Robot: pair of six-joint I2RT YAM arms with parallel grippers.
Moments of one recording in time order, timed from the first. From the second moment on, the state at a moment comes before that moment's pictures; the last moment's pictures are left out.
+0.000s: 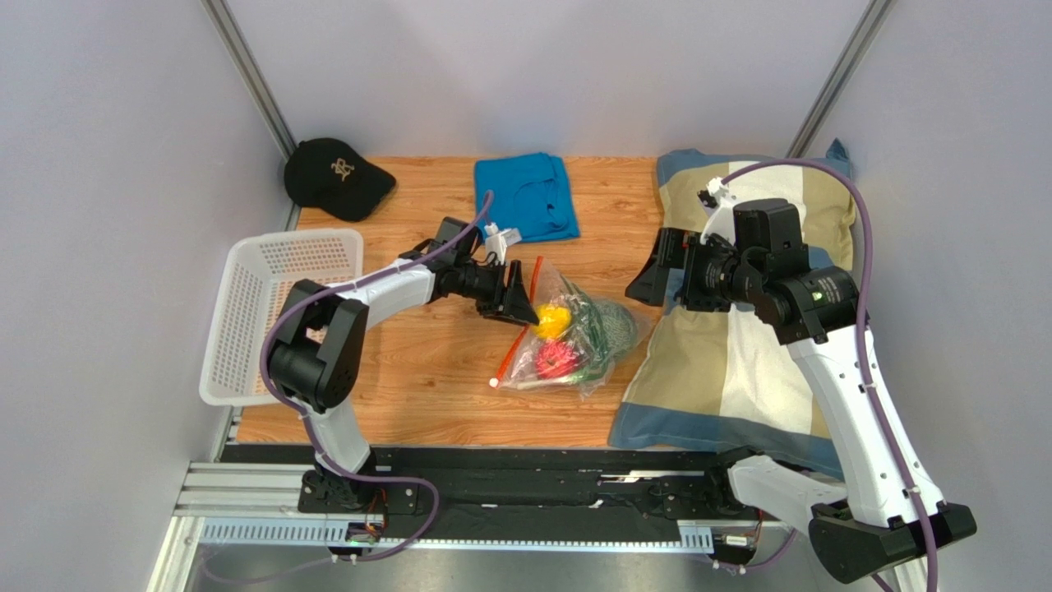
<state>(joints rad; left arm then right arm) -0.44 1.78 1.11 -0.23 0.83 -0.37 0.30 1.07 1.40 -1.05 -0.31 0.39</state>
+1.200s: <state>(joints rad) -0.43 1.54 1.02 -0.27 0.81 -0.80 0.98 0.98 0.96 -0.62 0.07 0.24</state>
